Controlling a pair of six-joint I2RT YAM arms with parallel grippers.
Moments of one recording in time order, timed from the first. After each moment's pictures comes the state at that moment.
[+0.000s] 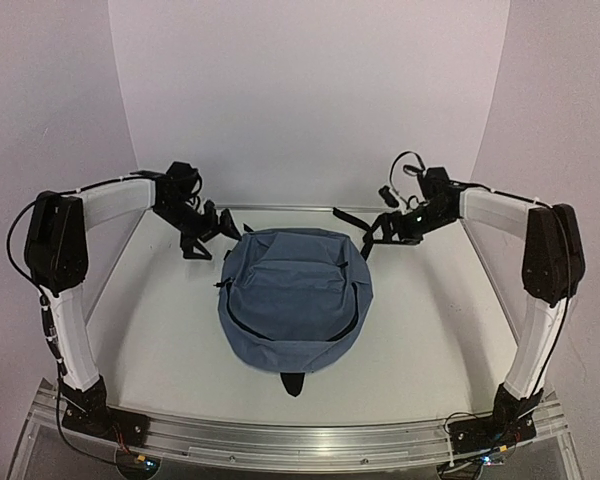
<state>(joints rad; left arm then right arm) -0.34 1.96 1.60 -0.76 0.51 -0.58 0.28 1.95 1.54 -0.59 -0.62 -0.04</state>
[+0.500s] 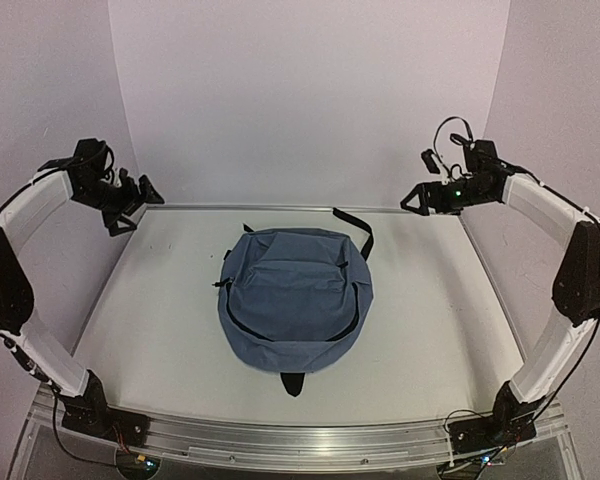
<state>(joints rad) -0.01 1.57 1.52 -0.83 0.43 -0.53 0.13 1.73 1.59 -0.61 -0.50 -0.12</state>
